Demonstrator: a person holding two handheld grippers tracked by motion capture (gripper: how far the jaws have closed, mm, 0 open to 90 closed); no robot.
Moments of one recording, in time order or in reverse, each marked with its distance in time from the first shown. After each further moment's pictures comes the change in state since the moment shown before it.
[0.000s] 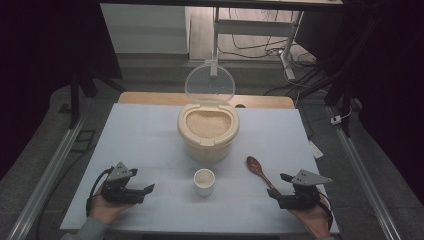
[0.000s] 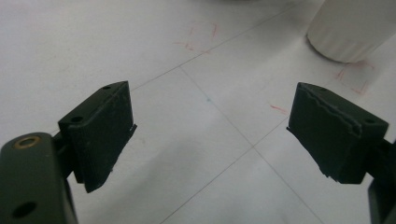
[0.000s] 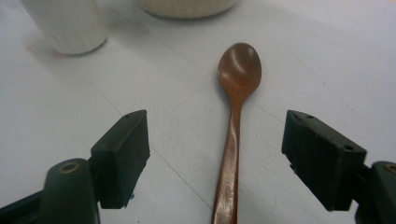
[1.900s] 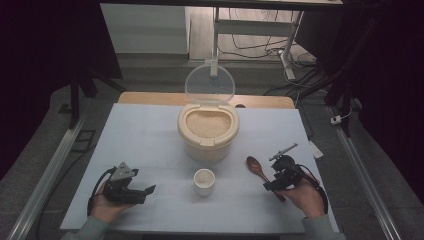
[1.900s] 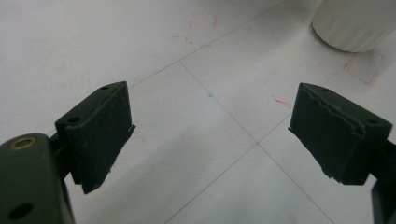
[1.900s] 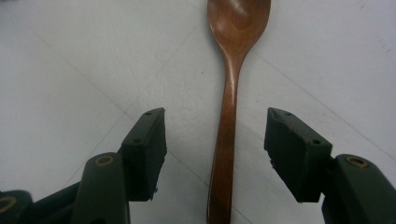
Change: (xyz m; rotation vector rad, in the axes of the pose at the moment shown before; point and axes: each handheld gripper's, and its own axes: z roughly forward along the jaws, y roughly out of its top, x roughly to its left) left arm 0.000 0.000 0.005 0.027 0.003 0.026; right arm -0.013 0.063 0.045 0.602 -0.006 0.112
